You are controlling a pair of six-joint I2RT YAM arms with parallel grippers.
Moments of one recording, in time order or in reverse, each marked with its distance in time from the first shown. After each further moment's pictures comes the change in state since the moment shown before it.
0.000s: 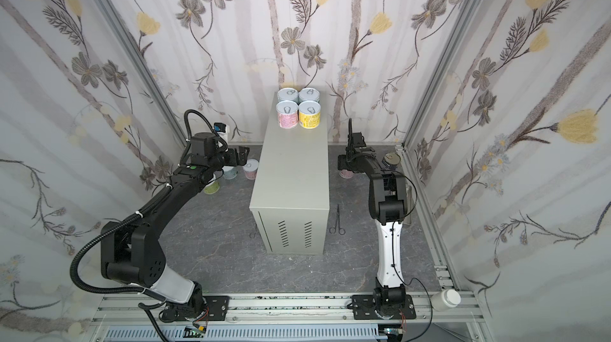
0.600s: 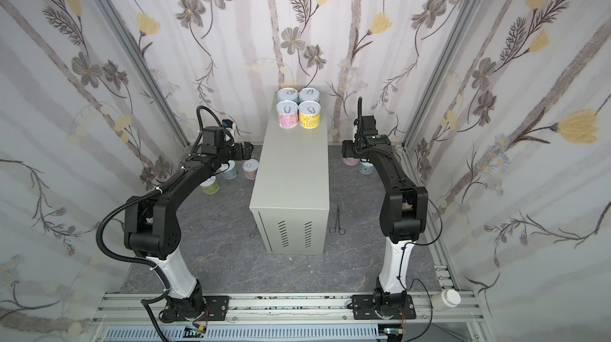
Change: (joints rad) left arm 0.013 0.248 0.213 -0.050 0.010 -0.003; right arm 0.002 -0.348 -0.012 -0.150 -0.038 -0.050
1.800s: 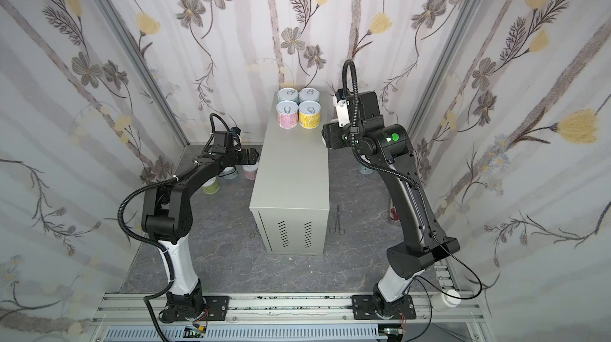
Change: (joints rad) left arm -0.002 0.170 0.066 -0.042 0.031 -0.026; right arm 0.325 -0.300 0.348 -0.380 0.121 -0.009
